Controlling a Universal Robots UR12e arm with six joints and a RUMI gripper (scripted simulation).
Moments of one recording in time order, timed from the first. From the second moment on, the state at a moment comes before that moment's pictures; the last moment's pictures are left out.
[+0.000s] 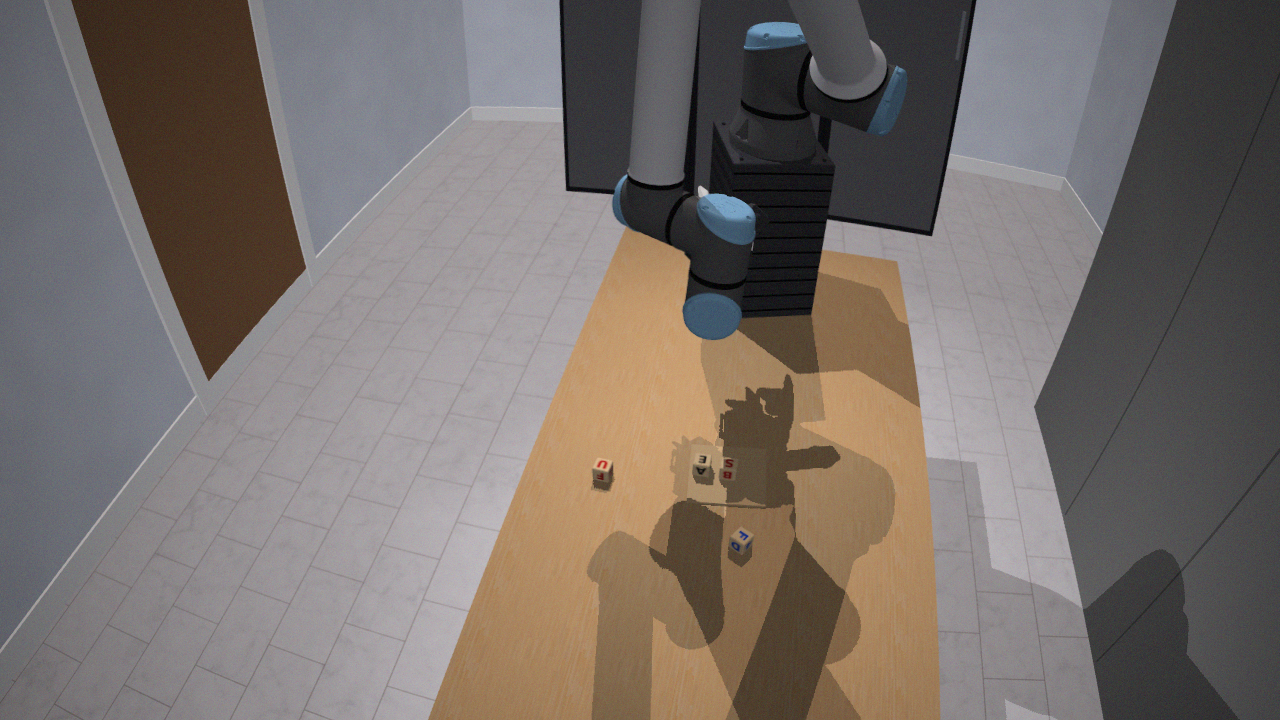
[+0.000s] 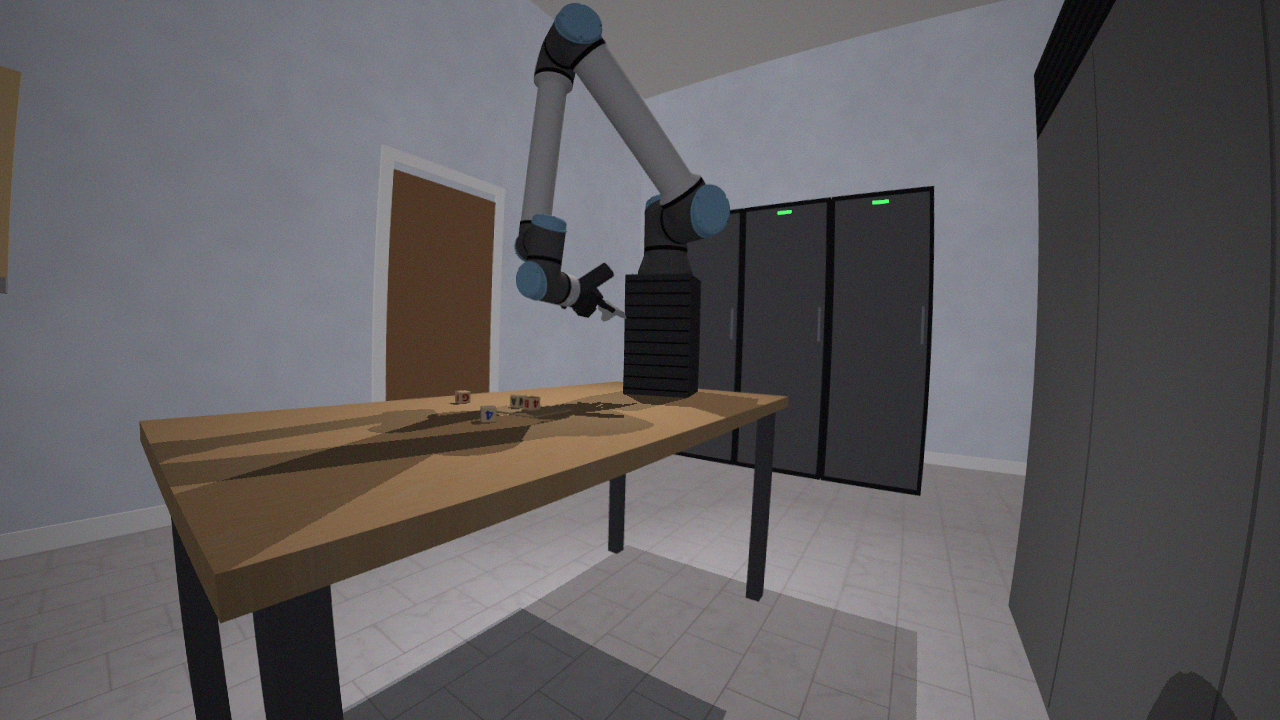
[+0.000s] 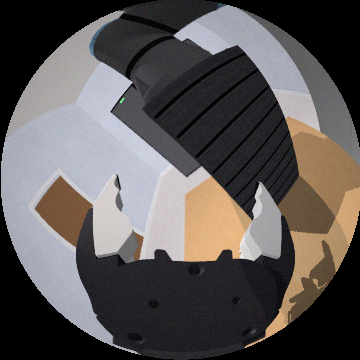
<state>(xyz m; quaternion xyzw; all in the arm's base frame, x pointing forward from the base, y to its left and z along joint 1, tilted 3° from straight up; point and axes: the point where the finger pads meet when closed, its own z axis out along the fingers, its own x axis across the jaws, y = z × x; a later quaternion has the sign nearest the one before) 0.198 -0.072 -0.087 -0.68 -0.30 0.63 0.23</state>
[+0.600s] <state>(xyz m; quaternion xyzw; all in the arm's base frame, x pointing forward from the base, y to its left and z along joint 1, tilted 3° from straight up) 0.296 -0.055 -0.146 -0.76 -0.29 0.53 0.23</state>
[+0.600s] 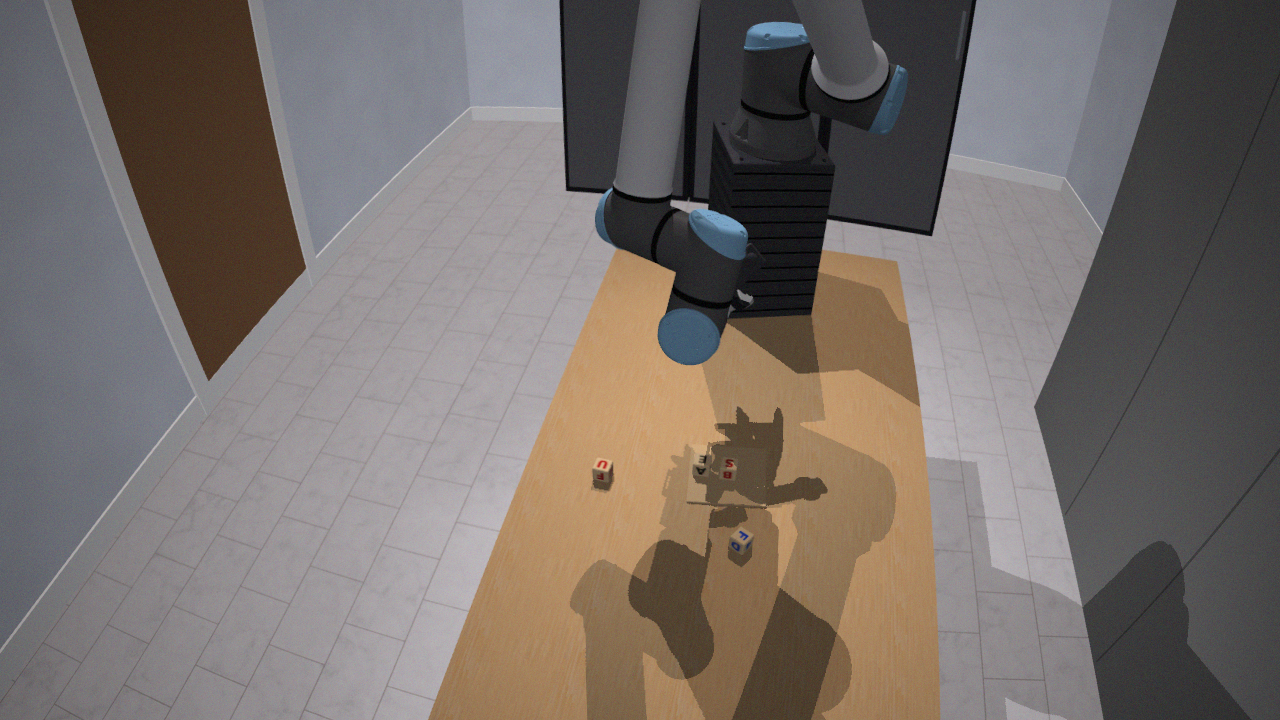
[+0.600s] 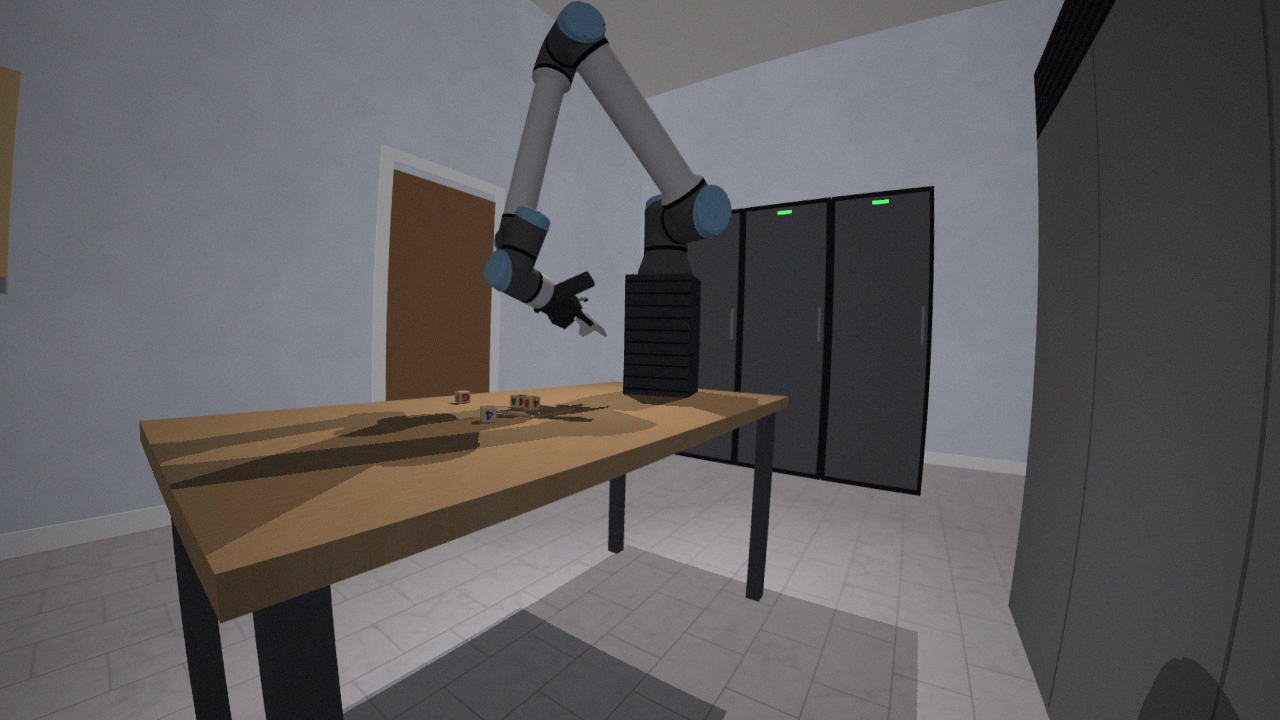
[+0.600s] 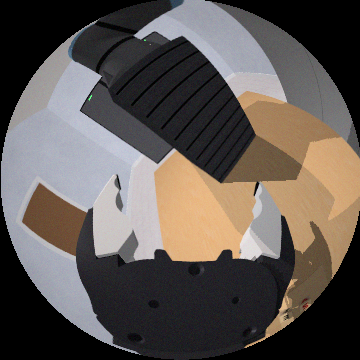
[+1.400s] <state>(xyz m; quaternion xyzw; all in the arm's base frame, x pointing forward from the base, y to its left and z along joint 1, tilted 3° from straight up) 0.549 -0.005 -0.228 -0.87 -0.33 0.28 0.24</state>
